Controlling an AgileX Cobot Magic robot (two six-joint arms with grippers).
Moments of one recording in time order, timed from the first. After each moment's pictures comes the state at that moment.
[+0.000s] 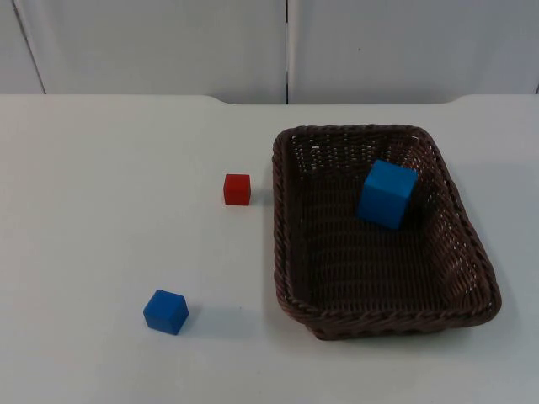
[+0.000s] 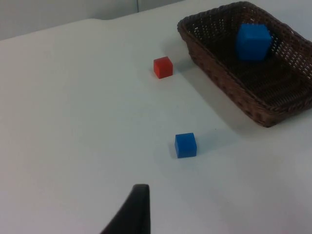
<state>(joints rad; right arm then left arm) 0.80 0.00 -0.52 0.01 1.08 -0.01 -0.39 0.00 -0.50 -0.09 1.08 0.05</state>
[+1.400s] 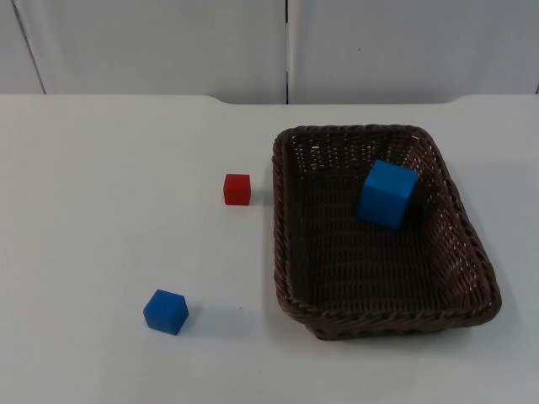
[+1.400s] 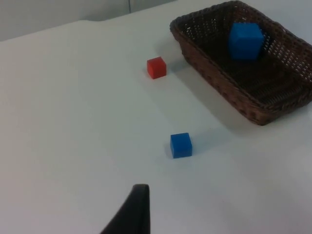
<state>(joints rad) 0.80 0.00 -0.52 0.01 1.08 -0.01 -0.42 0.00 -0.50 -0.09 1.08 0.05</state>
